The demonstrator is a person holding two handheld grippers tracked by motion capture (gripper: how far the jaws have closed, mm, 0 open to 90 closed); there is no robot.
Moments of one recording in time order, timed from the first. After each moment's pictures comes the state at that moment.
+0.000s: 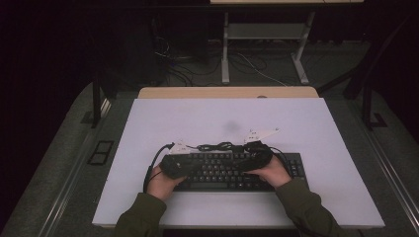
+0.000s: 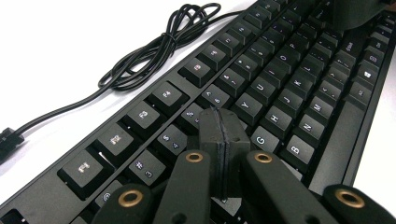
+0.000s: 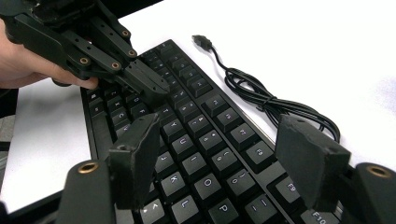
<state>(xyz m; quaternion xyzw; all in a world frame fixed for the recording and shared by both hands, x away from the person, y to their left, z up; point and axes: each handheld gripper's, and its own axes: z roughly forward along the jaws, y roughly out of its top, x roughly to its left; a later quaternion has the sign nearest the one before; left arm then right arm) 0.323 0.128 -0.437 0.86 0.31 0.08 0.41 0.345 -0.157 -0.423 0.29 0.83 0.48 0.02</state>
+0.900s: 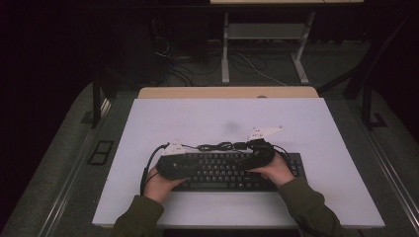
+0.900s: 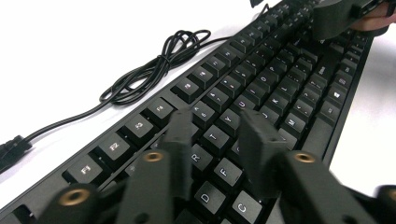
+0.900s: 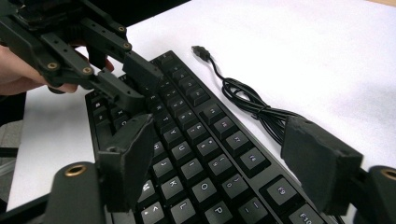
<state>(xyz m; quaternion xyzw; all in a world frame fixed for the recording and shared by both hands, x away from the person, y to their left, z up) 0.313 0.136 -0.427 0.83 0.31 0.08 0.45 0.346 -0.164 -0.416 0.29 0.82 0.50 0.02</state>
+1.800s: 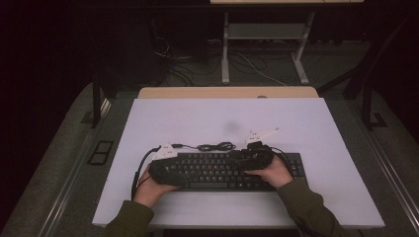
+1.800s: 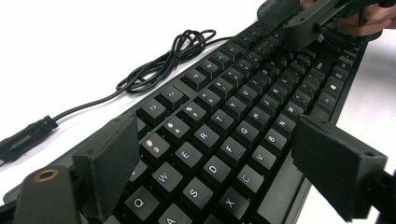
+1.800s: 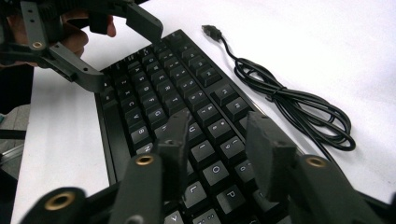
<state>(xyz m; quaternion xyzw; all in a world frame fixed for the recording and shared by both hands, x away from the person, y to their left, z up) 0.303 0.154 -0.428 0.83 0.31 0.09 0.46 0.344 -0.160 -0.423 0.28 0.84 0.47 0.00</state>
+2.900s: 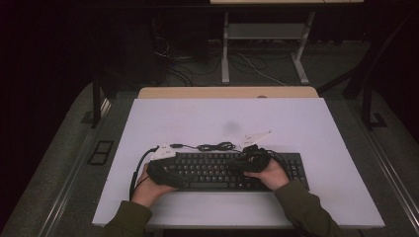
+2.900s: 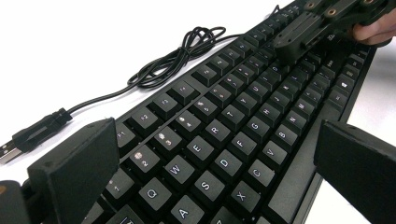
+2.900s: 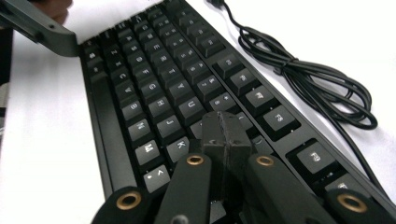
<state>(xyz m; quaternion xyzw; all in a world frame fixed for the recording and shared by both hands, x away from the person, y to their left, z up) 0.303 0.157 -0.428 0.82 0.32 0.10 0.46 0.342 -0.152 -0.434 0.27 0.86 0.43 0.00</state>
